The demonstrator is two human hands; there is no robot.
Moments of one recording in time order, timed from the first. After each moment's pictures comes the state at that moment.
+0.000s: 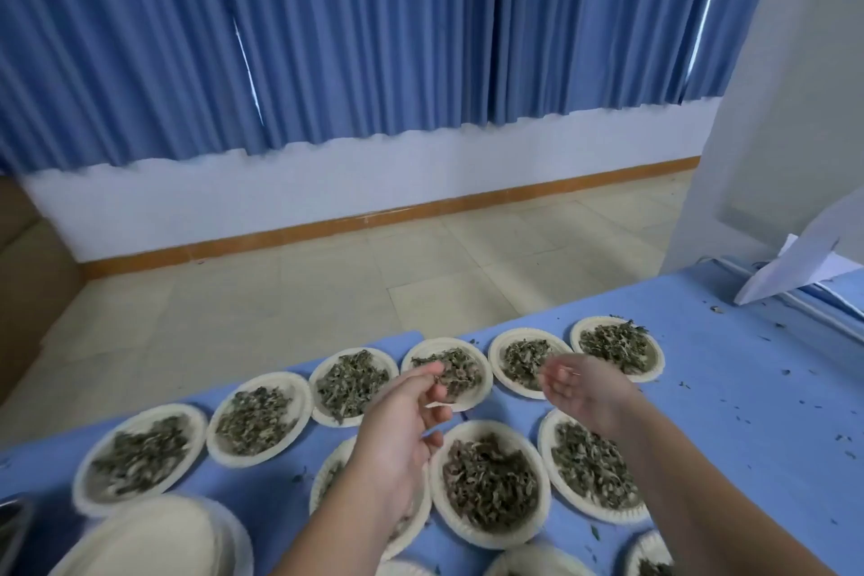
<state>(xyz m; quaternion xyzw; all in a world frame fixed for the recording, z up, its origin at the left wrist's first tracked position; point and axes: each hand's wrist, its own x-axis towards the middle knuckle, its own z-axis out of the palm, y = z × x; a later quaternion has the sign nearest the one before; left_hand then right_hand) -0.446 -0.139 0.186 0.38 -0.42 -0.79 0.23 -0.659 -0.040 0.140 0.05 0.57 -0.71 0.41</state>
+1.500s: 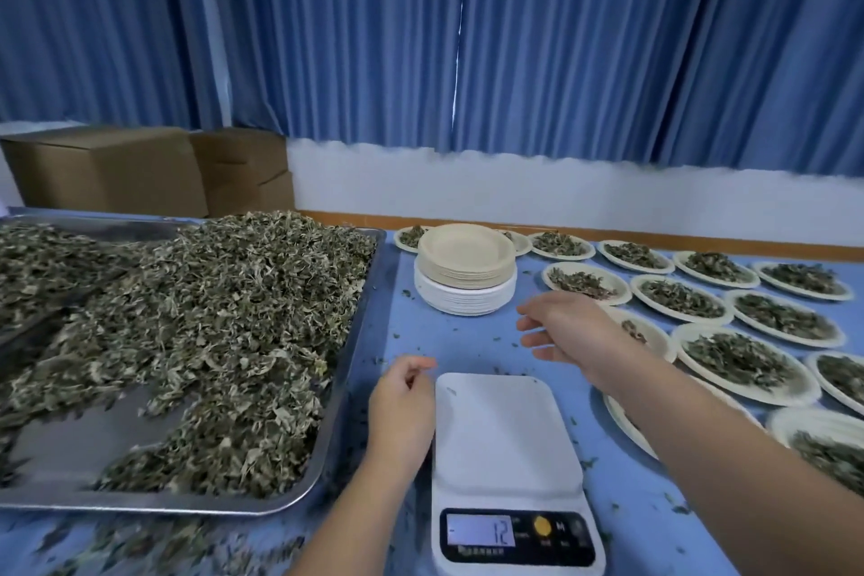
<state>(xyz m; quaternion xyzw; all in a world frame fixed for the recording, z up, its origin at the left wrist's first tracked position) 0.000 -0.005 -0.006 0.48 -0.55 -0.50 0.47 -0.180 0.023 0.078 -0.36 0.71 -0.49 0.34</state>
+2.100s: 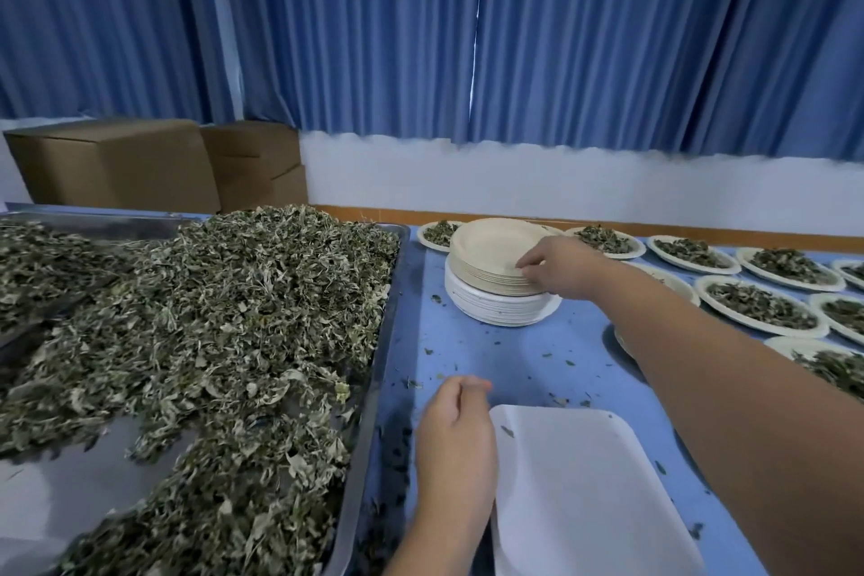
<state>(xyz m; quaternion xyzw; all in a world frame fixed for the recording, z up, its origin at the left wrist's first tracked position) -0.013 -0.028 -0.018 0.48 -0.51 -0.53 0.47 -0.211 -0.124 0.081 -0.62 0.76 -0.18 0.07</state>
